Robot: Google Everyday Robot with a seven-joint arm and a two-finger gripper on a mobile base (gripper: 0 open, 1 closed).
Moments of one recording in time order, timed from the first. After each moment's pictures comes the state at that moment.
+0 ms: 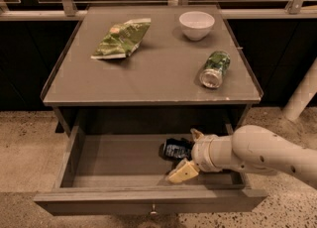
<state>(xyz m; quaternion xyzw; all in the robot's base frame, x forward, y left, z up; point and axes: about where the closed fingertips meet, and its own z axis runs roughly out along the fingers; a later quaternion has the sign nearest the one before) 0.484 -0.086 0.634 -0.46 0.80 0.16 0.35</state>
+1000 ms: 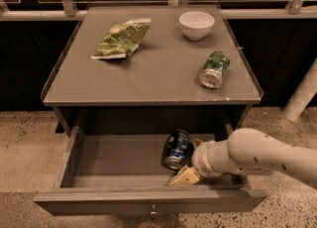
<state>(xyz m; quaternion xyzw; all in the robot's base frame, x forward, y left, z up) 0.474 -0.091 0.600 -0.46 0.82 0.17 0.30</state>
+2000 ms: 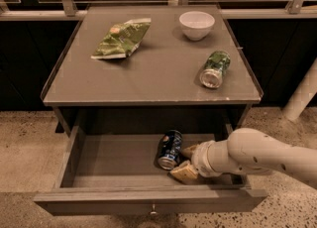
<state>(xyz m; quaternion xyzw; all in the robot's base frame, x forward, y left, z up) 0.474 -0.092 0.600 -0.46 0.82 0.17 0.30</state>
